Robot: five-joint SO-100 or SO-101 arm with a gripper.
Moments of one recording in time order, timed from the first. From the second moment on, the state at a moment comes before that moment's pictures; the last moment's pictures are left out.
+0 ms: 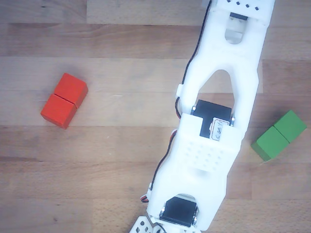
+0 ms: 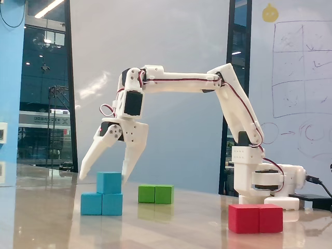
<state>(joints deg) 13.1 62.3 65.0 81.0 -9.7</state>
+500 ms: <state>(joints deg) 27.3 62.3 62.5 81.0 -9.7</state>
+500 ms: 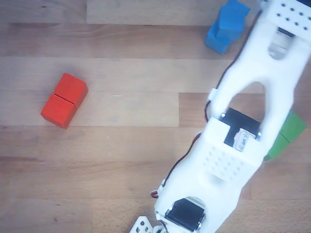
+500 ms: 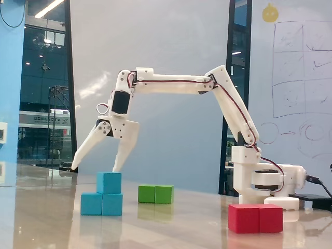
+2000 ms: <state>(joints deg) -5.4 174.0 163.8 68.4 -9.1</state>
